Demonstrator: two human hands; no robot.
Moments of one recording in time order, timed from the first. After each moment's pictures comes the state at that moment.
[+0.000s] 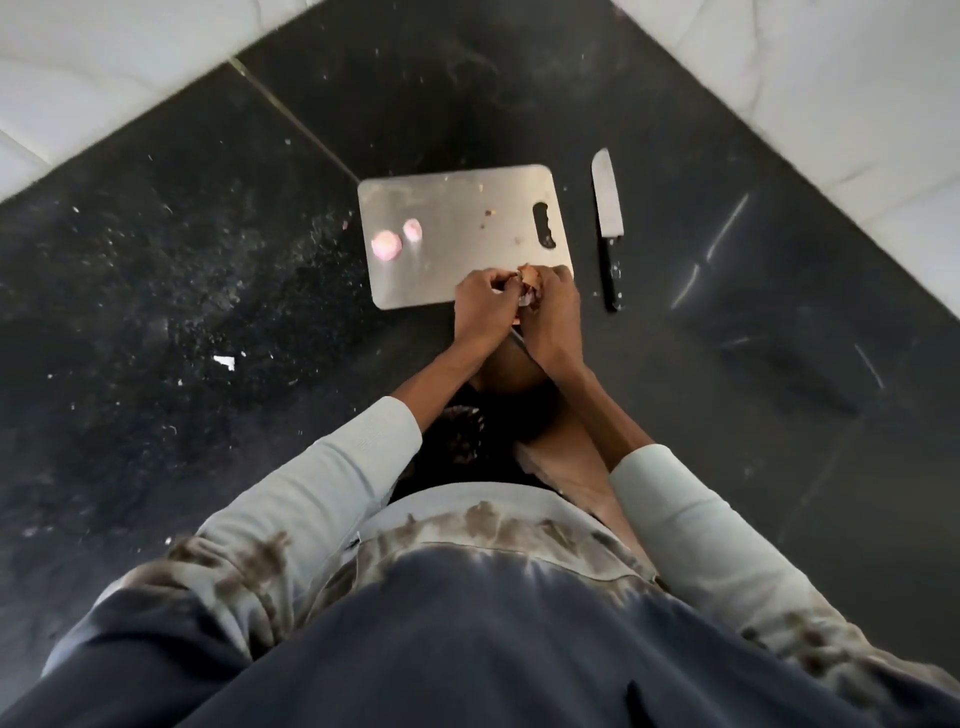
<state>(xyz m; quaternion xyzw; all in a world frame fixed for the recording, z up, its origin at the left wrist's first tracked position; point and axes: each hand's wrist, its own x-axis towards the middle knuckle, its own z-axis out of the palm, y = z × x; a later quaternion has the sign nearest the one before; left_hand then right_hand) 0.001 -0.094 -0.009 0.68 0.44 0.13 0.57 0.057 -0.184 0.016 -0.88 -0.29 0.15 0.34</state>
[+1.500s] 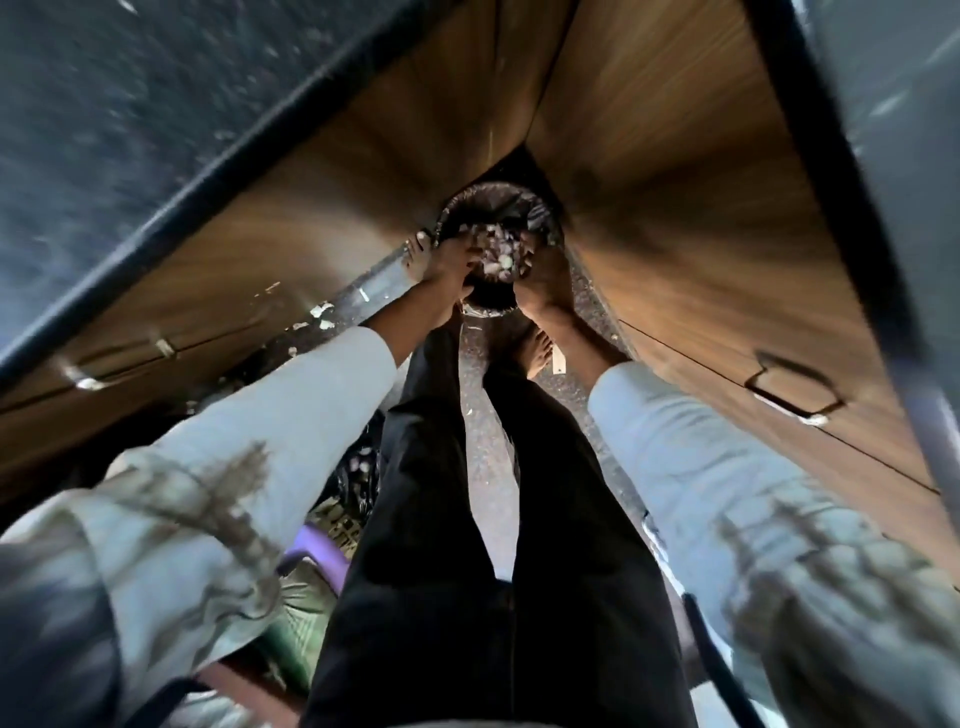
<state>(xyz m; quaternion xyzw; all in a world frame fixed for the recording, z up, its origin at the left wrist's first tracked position) -0.152 -0.222 -0.350 0.27 0.65 -0.08 0.71 -0.052 -0.320 -0.368 -0.82 -0.21 0.50 0.17</state>
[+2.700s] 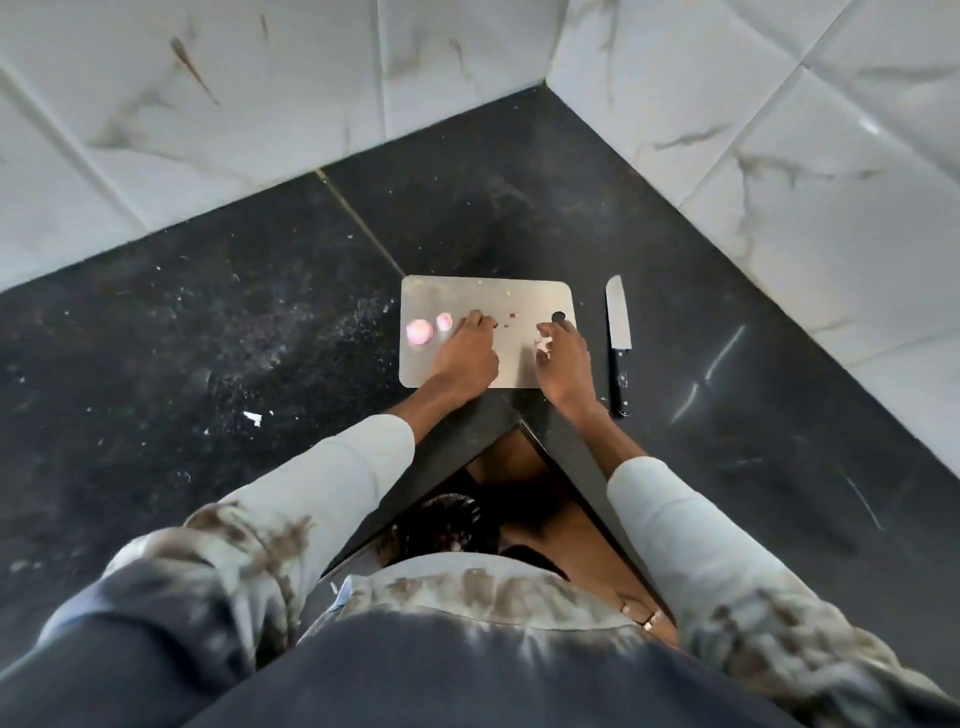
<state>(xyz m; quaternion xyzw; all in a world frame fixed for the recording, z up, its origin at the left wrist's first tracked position) -0.006 -0.013 -0.011 0.88 0.34 0.05 0.33 0.121 -0.131 -0.005 -0.89 -0.36 0.12 0.23</state>
